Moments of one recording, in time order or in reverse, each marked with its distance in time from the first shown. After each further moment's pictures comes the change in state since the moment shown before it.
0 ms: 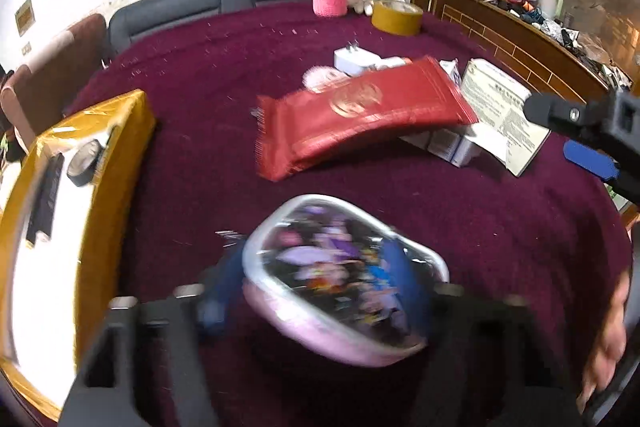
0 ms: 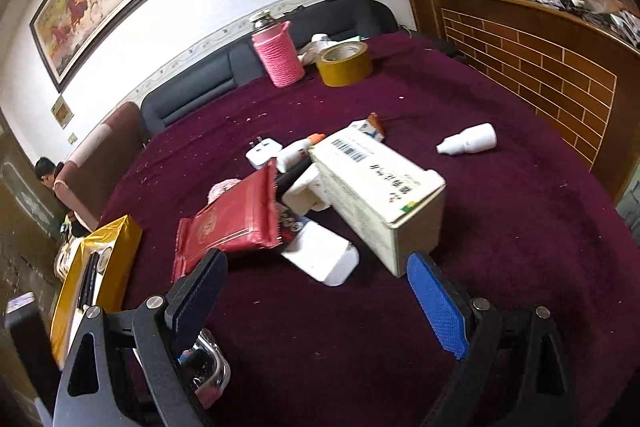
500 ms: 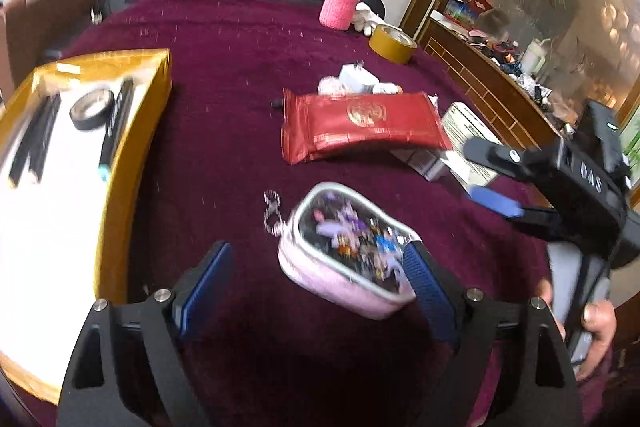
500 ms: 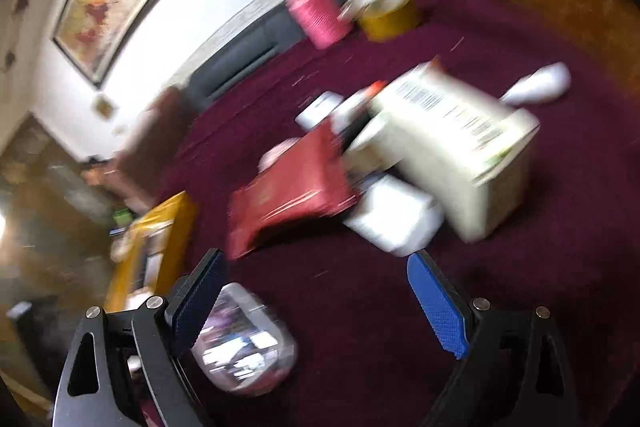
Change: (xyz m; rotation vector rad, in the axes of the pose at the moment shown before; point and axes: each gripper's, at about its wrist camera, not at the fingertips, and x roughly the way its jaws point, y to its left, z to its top) left arm -0.028 0.049 -0.019 -0.193 0.006 -0.230; right arm 0.035 0.011 -0.007 0.101 0.224 0.352
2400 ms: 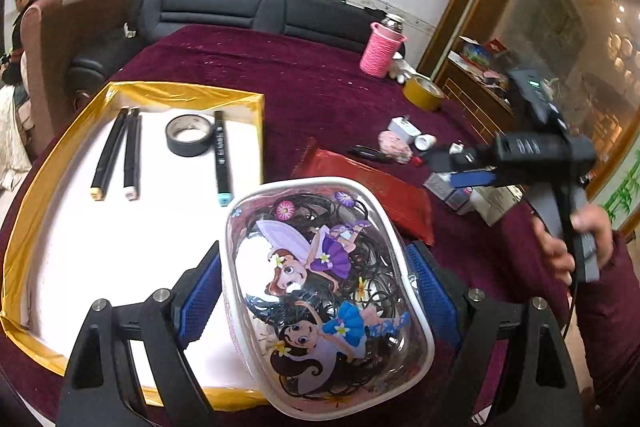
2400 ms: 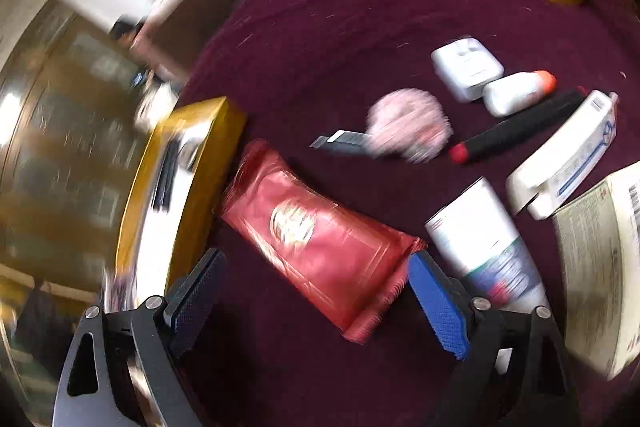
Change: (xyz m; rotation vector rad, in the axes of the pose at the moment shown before) left arm -0.073 0.073 0.001 -0.044 -0.142 0.051; right arm 0.079 0.086 0.044 -0.366 0.398 -0.103
